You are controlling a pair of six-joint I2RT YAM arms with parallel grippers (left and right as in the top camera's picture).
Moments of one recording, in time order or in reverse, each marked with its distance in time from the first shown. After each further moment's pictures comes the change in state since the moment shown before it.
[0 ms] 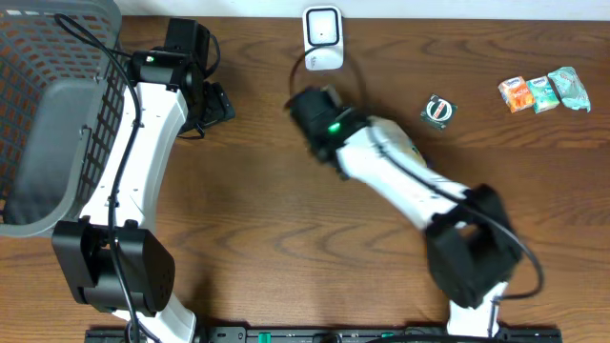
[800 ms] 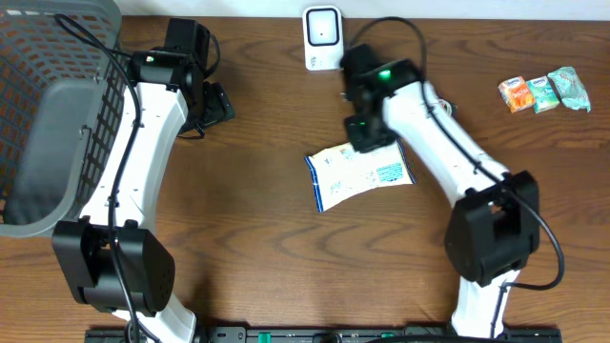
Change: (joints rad) left arm 0.000 0.000 0.000 0.000 0.000 0.000; right arm -0.269 0.036 0.216 -0.407 -0.547 0.121
